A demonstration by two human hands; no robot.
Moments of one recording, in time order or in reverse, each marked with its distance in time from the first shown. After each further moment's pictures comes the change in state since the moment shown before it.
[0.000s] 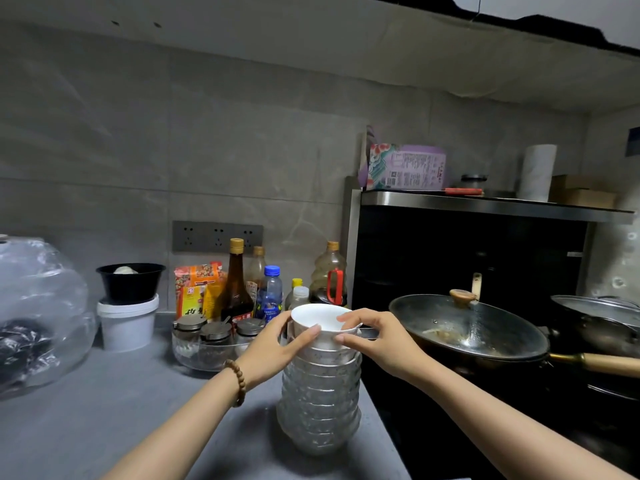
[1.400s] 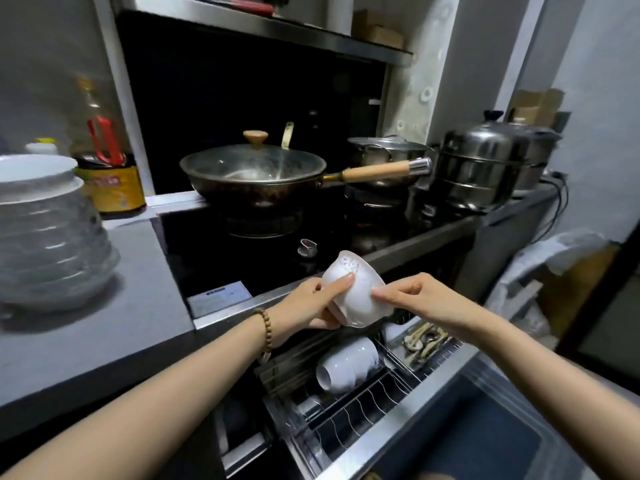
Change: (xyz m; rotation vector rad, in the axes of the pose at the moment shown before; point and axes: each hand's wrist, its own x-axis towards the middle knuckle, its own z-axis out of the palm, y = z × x) left_hand -0.091 0.062 0.374 -0.448 -0.753 -0.271; right_hand -0.333 0.106 -0.203 0.073 0.066 0.603
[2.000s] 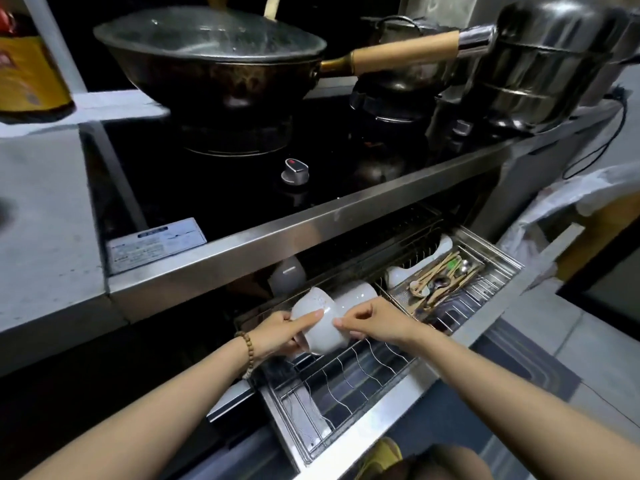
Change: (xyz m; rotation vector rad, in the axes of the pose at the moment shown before) left_hand 0.057 -0.192 -0.012 -0.016 0.074 -0.469; right_hand 0.060 0.169 0.075 0.123 -0.203 0.380
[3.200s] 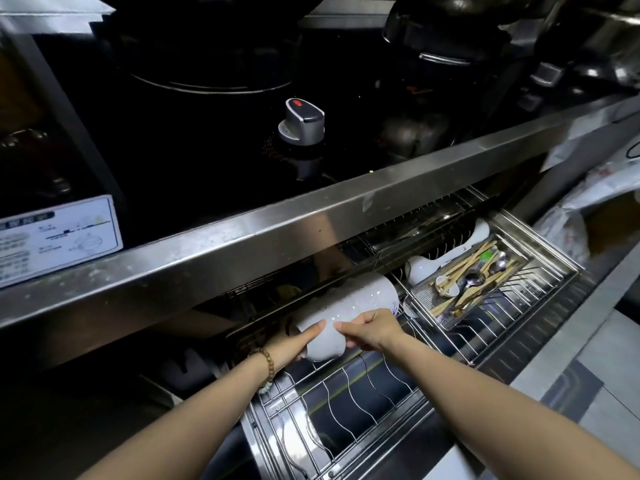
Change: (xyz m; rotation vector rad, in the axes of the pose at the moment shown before) left_hand 0.125 -0.080 0.012 0.012 0.246 -0.143; right_hand 0.128 0.096 0.009 0.212 0.276 0.370
